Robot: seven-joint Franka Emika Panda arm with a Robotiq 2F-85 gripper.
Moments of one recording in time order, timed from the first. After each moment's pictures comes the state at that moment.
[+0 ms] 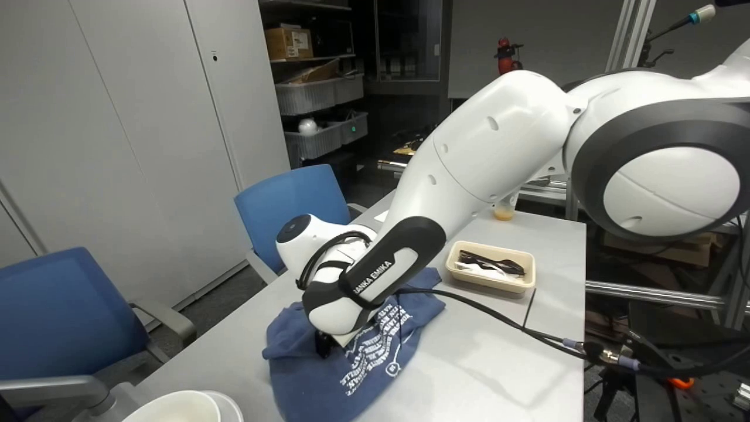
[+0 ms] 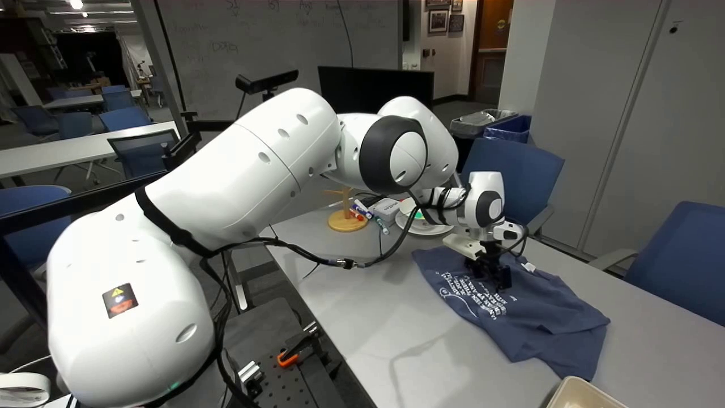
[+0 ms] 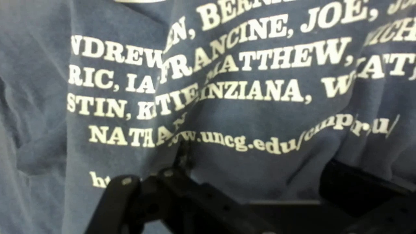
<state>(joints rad) 0.20 1.14 -0.12 -1.24 -0.21 2.24 0.53</state>
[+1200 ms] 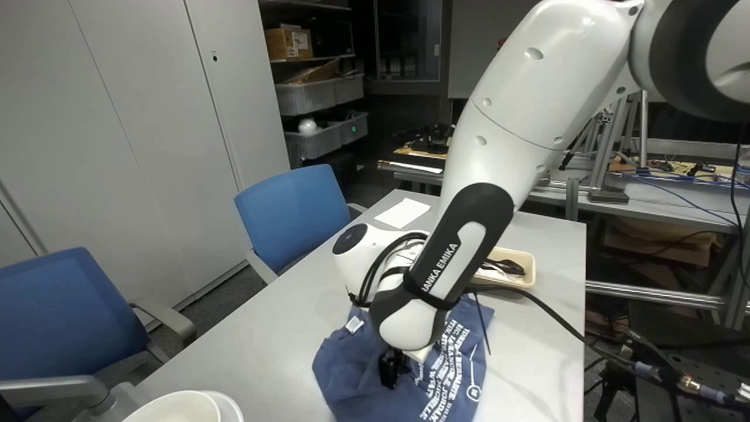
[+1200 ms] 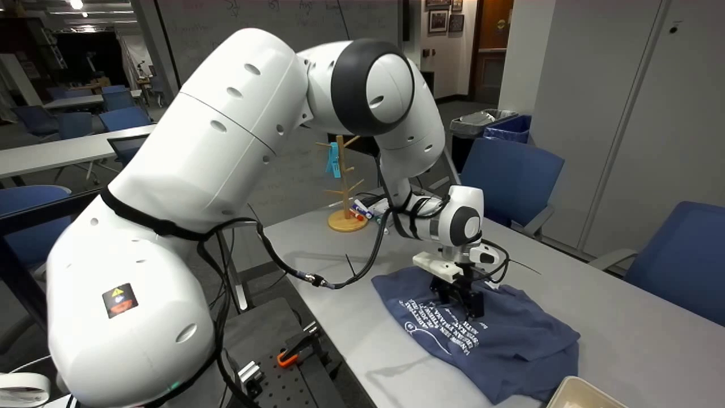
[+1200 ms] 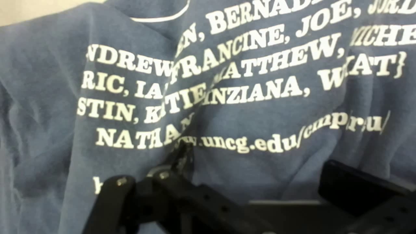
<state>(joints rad) 0.20 0.84 -0.10 -1.83 -0.20 2.39 0.38</state>
